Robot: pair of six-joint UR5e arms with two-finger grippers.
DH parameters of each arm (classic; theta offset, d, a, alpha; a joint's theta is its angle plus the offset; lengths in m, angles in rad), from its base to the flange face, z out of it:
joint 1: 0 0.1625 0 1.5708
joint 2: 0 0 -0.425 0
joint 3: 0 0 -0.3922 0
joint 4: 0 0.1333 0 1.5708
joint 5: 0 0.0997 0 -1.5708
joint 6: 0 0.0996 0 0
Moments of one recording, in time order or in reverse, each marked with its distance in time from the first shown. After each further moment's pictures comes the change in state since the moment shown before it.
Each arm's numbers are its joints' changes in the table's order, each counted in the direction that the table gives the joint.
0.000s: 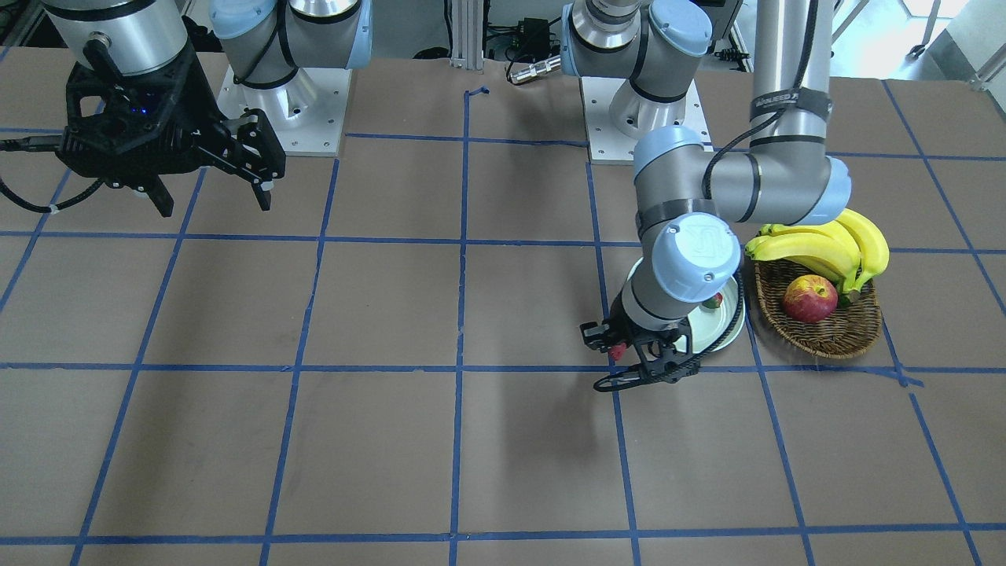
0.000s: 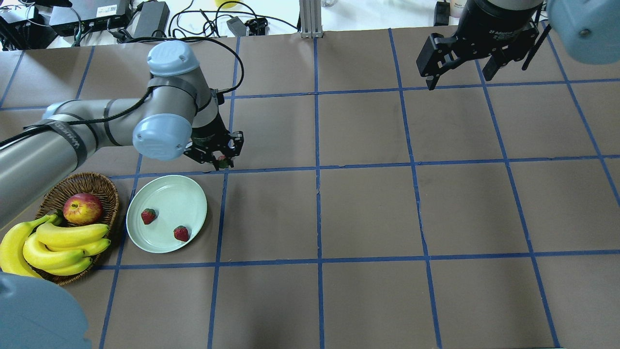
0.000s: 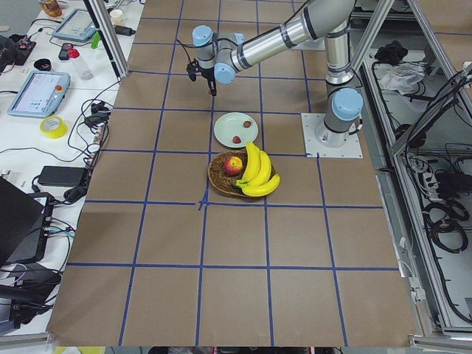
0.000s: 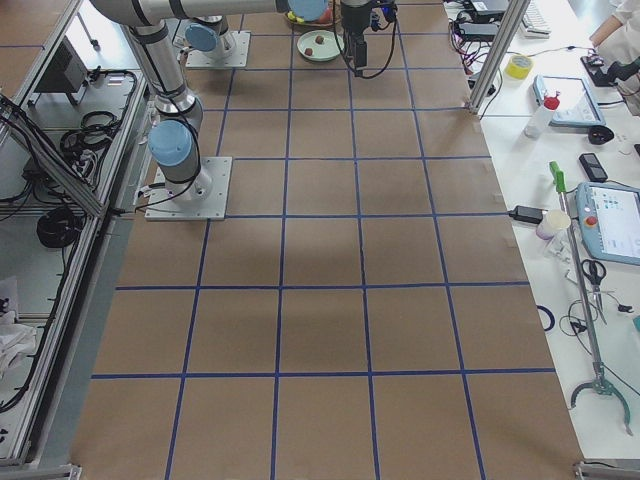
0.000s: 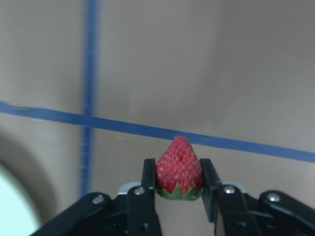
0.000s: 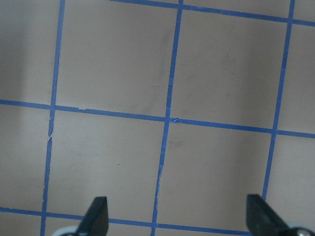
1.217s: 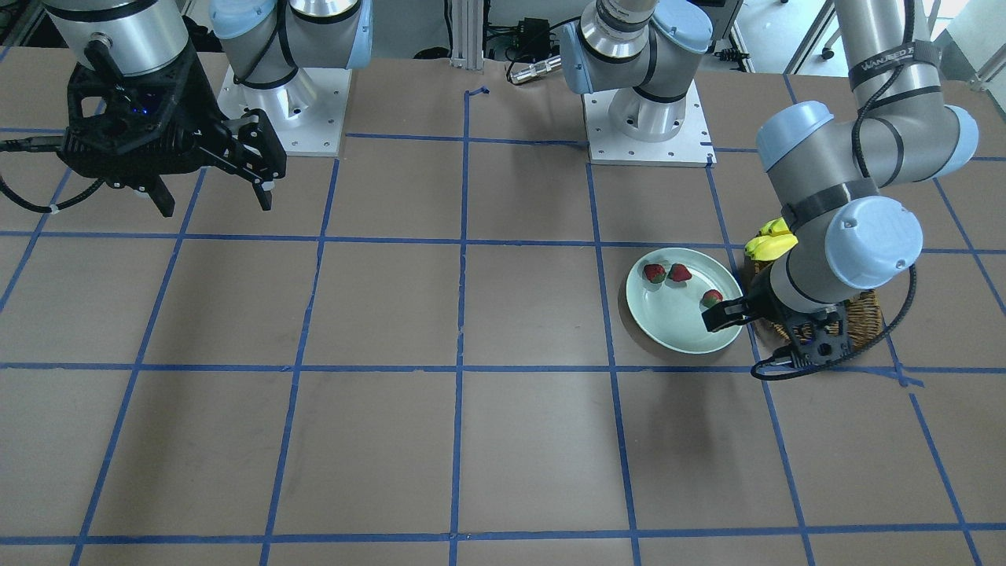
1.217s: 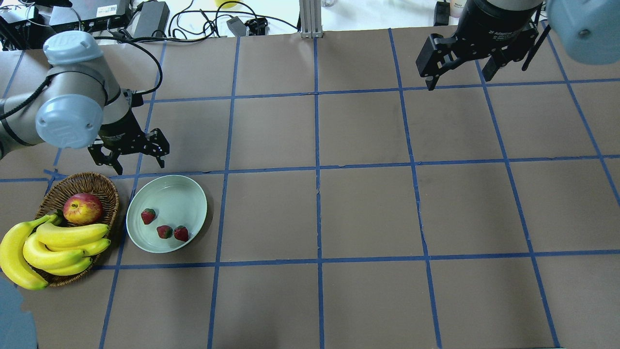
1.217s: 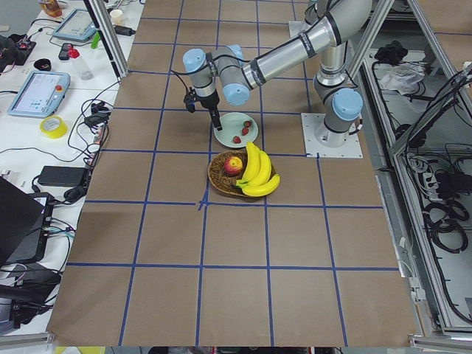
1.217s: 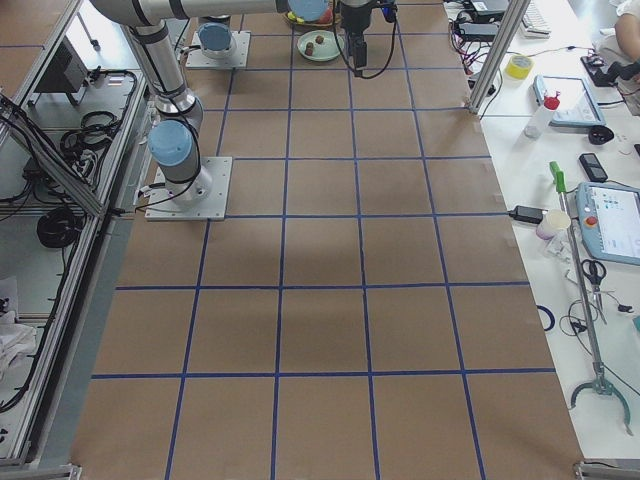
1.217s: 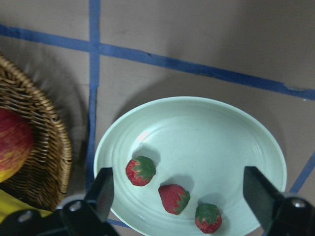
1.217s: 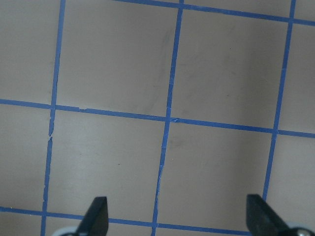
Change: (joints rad) left arm 0.237 0.069 0.020 -0.105 0.132 0.186; right arm 0.000 0.000 0.001 0.000 0.001 0.000
